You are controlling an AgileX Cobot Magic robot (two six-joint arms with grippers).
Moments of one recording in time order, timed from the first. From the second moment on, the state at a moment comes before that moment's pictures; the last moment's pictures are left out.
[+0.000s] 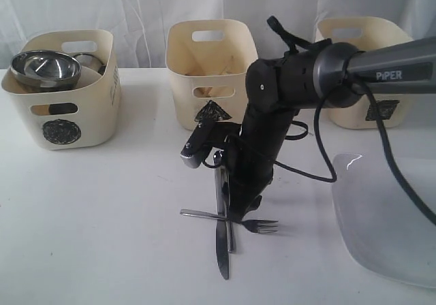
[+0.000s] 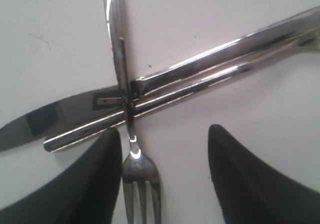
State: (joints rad) left arm 0.06 0.01 0.02 0.05 0.47 0.00; right arm 0.44 2.01 -1.36 0.19 0.87 -0.82
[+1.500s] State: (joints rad) left arm 0.06 0.01 0.02 0.05 0.47 0.00; right arm 0.44 2.07 -1.38 0.22 0.85 -0.82
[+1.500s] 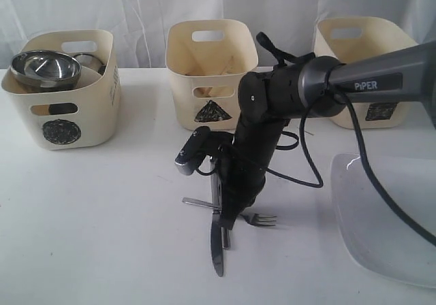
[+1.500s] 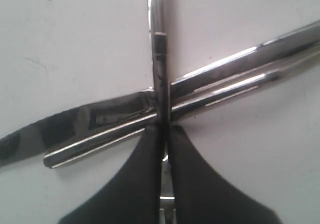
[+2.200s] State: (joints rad) left arm 0.06 0.01 0.02 0.05 0.47 0.00; right arm 0.44 1.85 -1.50 0.20 0.77 -0.79
